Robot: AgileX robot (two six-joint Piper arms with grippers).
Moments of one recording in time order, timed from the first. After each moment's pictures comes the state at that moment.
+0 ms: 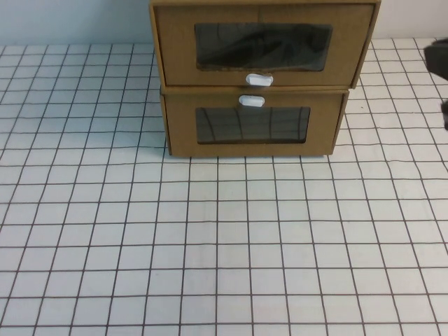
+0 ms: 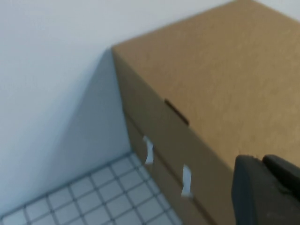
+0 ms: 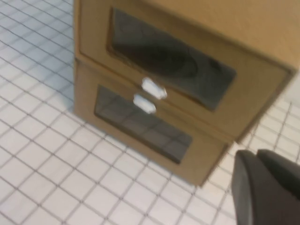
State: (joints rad) right arm 0.46 1.01 -1.13 0.03 0.61 -0.17; left arm -0.09 1.94 -2.55 -0.44 1.18 0.47
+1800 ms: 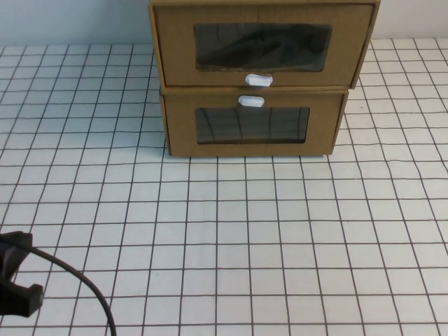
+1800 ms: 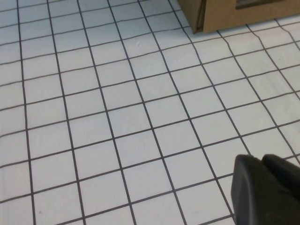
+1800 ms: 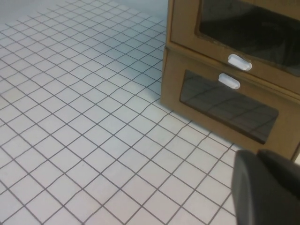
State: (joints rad) right arm 0.39 0.59 -0.73 0.54 0.62 -0.54; left arm -0.09 0.64 -0.47 -0.37 0.55 0.47
